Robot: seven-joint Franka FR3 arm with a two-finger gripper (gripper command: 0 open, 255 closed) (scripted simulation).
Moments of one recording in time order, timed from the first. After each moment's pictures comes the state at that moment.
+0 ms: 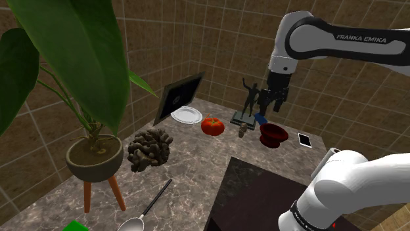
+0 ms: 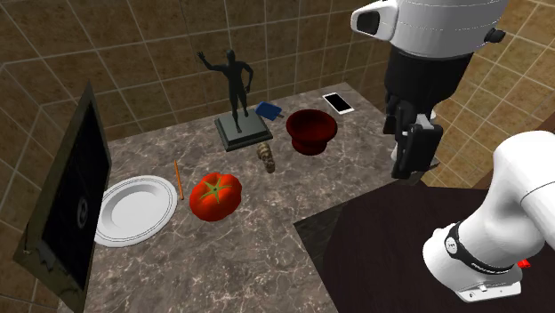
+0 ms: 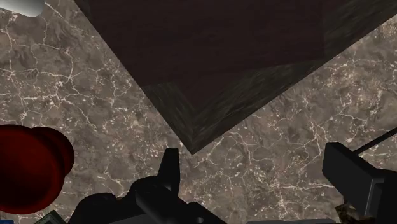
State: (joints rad) arm -0.01 -0.74 -0.04 -2.39 -0.01 1.53 0.07
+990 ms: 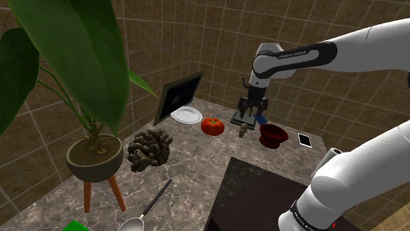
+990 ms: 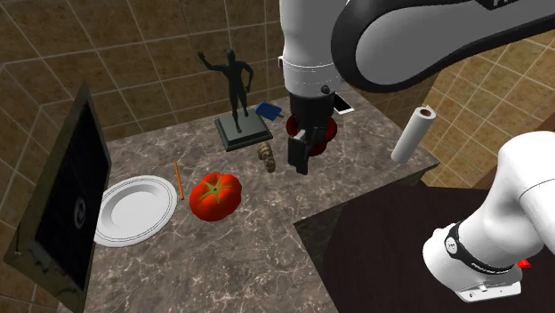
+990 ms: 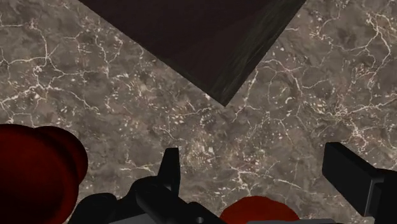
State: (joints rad) arm -0.11 -0.34 -0.12 -2.35 -0.01 1.91 0.21
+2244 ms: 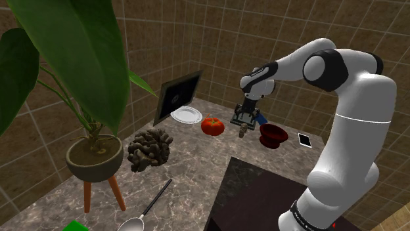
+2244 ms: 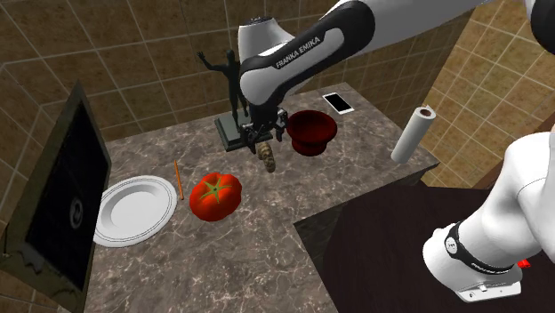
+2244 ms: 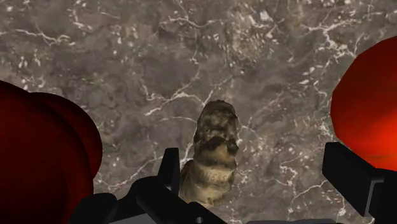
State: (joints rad) arm -0.25 0.30 -0.24 -2.00 0.15 2.21 0.32
